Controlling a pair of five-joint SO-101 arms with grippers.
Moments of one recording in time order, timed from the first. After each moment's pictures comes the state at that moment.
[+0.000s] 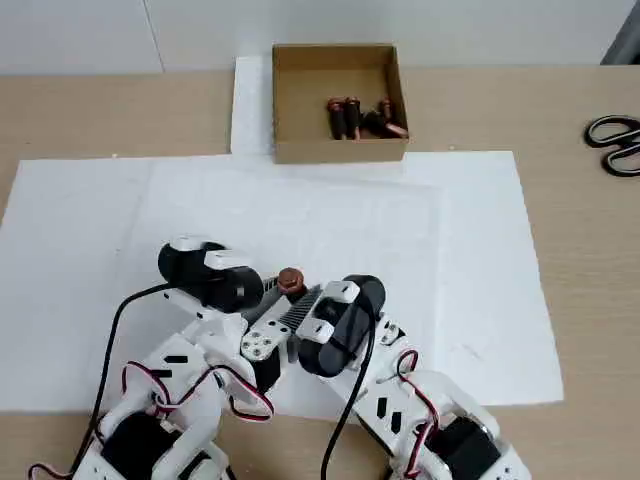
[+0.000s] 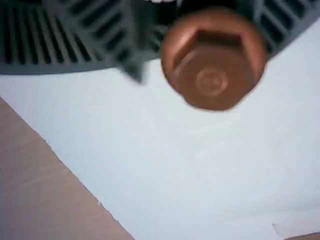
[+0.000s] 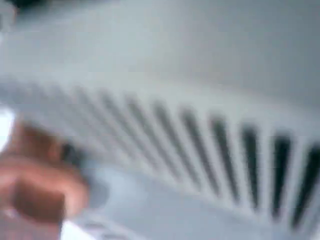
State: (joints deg) left arm 34.5 -90.5 70.7 55.7 21.8; right arm -45.0 -102.1 78.8 49.2 6.7
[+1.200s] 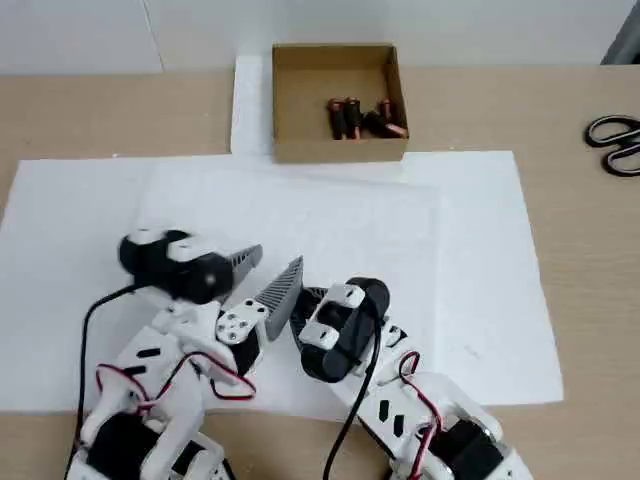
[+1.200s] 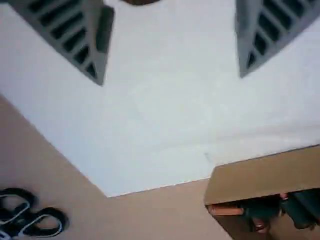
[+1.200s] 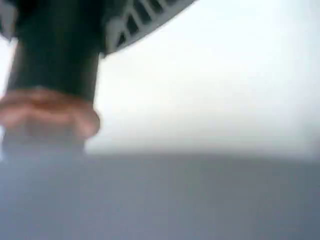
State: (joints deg) left arm 25.1 -89.3 63.4 54.3 16.7; right arm -45.0 -102.3 78.4 49.1 6.9
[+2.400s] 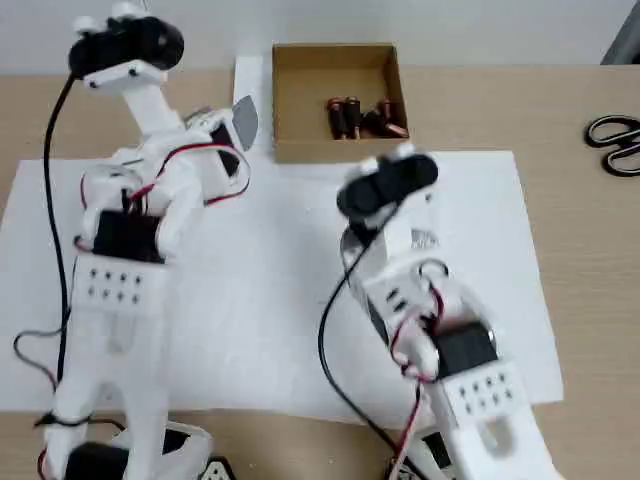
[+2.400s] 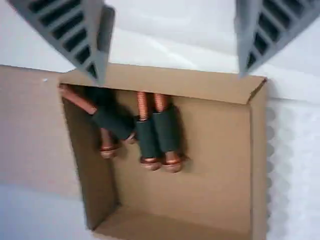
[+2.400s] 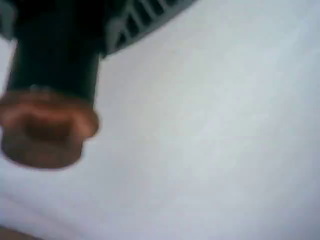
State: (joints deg) left arm 5.9 -20.4 8.2 55.3 27.1; right arm -22.4 -51.5 46.5 48.5 -1.4
